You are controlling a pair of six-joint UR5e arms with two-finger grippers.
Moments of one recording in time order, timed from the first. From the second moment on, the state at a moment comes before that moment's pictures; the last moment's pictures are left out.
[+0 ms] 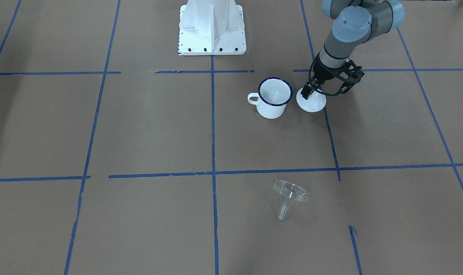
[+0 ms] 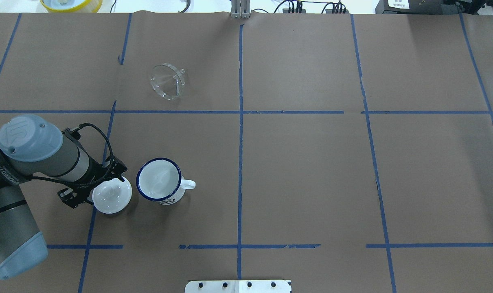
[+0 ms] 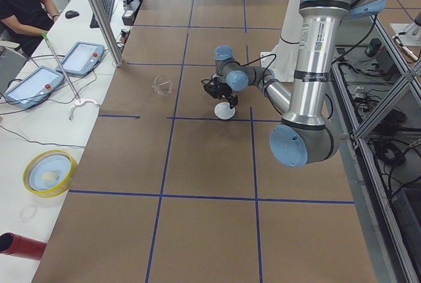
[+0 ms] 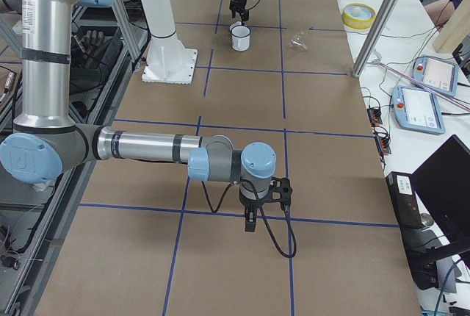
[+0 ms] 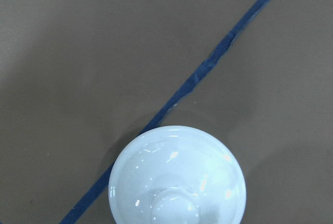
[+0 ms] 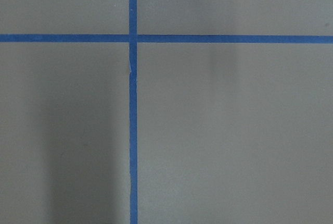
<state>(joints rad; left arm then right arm) -0.57 -1.70 -1.98 -1.71 -2.00 -1.86 1.57 -1.68 1.66 -1.57 2.29 0.01</state>
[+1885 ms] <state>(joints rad) -0.55 -1.69 -2.00 -1.73 -1.94 -1.93 1.57 -1.68 1.66 -1.57 2.29 0.01</state>
